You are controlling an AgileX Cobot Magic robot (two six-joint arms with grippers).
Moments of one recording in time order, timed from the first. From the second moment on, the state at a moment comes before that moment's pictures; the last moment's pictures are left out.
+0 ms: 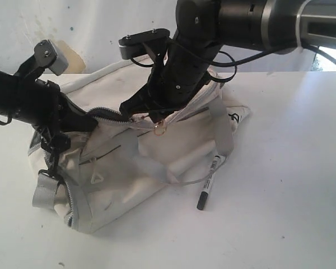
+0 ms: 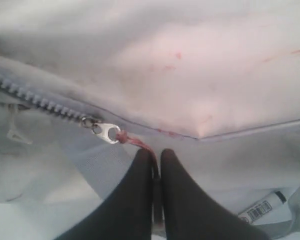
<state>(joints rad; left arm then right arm) -0.15 1.67 -1.04 -1.07 0.84 1.67 0.66 1.89 -1.61 0.07 0.89 -0.05</state>
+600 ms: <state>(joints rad) -0.15 1.67 -1.04 -0.97 0.85 1.48 0.40 1.89 -1.61 -0.05 0.78 -0.05</state>
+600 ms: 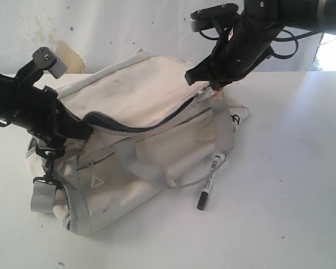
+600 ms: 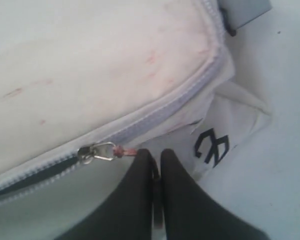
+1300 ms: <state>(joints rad) -0.15 1.67 -1.04 -0.93 0.83 1.46 0.29 1.94 -1.61 -0.07 0.58 -0.05</state>
